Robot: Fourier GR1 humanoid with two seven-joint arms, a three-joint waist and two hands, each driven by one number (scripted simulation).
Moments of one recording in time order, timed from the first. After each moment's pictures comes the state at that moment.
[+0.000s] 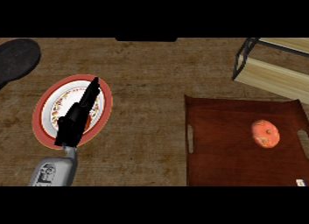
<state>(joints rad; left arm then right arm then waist) -0.18 0.05 -0.03 -1.45 -0.18 -0.02 0.03 -1.04 -0.54 -0.38 -0.81 1.11 -0.61 0.47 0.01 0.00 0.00</state>
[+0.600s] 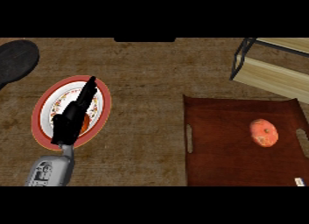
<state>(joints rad) -0.19 0.07 0.00 -1.43 -0.16 -0.03 0.02 -0.98 -0.57 -0.40 -0.85 1.15 -0.64 0.65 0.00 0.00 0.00</state>
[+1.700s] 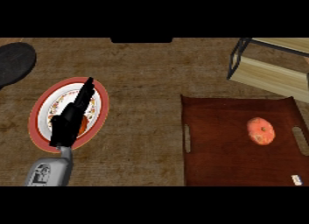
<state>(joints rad) -0.17 0.07 0.00 -1.45 -0.17 -0.02 0.04 -0.97 -0.67 -0.53 -1.24 0.89 -0.59 0.75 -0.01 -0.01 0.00</state>
